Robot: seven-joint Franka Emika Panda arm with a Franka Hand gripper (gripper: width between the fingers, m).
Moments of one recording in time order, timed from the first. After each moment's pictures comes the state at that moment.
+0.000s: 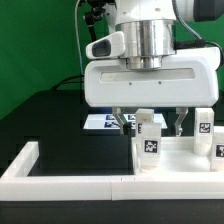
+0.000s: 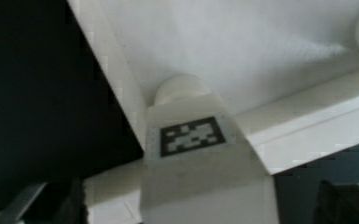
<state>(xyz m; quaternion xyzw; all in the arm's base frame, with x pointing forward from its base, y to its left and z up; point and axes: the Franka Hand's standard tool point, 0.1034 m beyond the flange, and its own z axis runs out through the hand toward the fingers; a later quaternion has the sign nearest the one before) 0.621 0.007 0.084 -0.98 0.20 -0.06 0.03</state>
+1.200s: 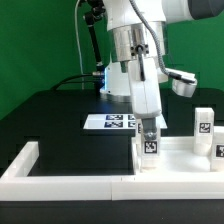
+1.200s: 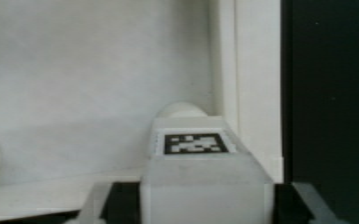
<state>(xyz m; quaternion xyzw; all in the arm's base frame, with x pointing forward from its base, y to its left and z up) 0.620 0.007 0.081 -0.67 0.74 -0.01 0.10</state>
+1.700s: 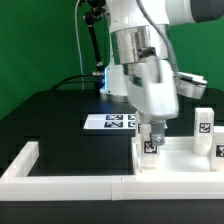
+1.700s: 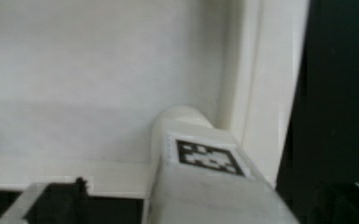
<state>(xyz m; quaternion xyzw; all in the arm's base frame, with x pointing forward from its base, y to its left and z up) 0.620 0.010 0.075 -0.81 0.58 -0.03 0.08</state>
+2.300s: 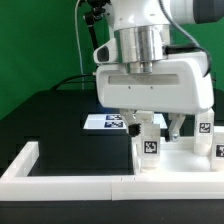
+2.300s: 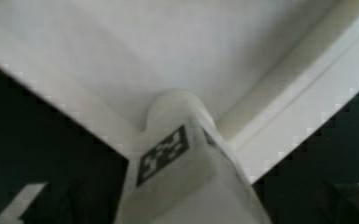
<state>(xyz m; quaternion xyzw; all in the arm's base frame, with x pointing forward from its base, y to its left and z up) 0.624 0.009 0.083 -0.95 0.29 -0.06 0.04</state>
